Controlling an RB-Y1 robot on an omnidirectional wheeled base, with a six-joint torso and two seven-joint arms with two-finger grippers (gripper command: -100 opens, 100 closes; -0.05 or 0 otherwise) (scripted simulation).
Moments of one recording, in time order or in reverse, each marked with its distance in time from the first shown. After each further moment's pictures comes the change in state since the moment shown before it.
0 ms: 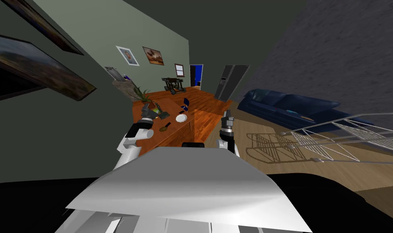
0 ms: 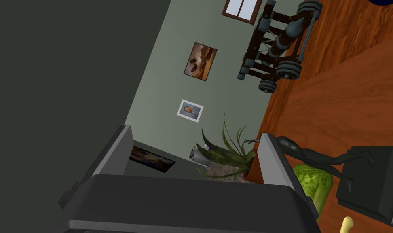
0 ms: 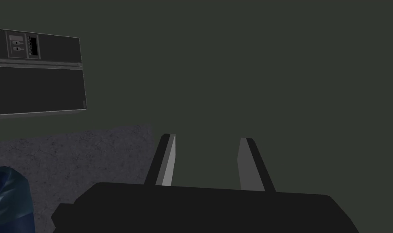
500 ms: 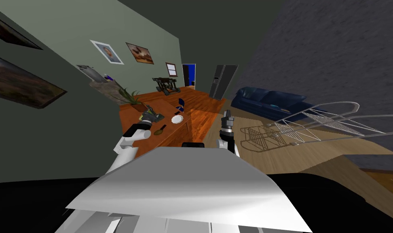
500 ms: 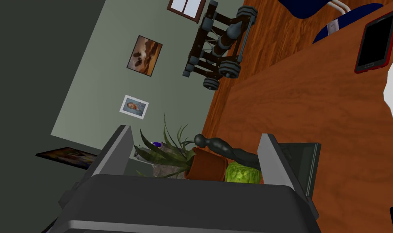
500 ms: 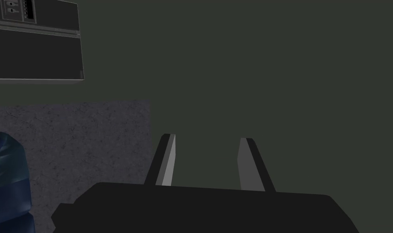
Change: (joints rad) left arm 0.004 0.053 0.028 0.114 0.095 0.129 0.087; right arm 0.000 0.000 0.000 0.000 0.000 0.000 0.000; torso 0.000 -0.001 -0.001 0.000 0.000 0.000
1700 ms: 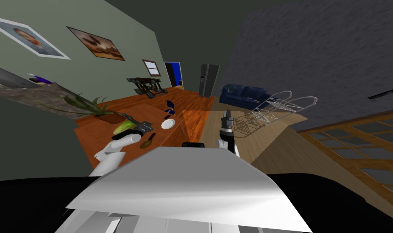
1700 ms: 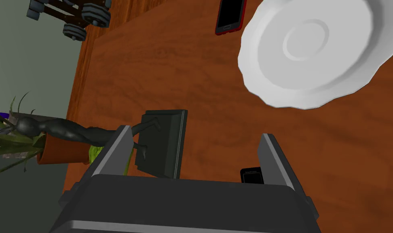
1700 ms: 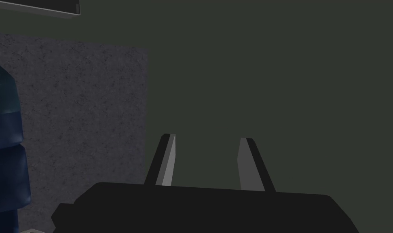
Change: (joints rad) left arm 0.054 0.136 0.066 0.271 0.218 0.339 0.208; right arm 0.000 0.000 0.000 0.000 0.000 0.000 0.000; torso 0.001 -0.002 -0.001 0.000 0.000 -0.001
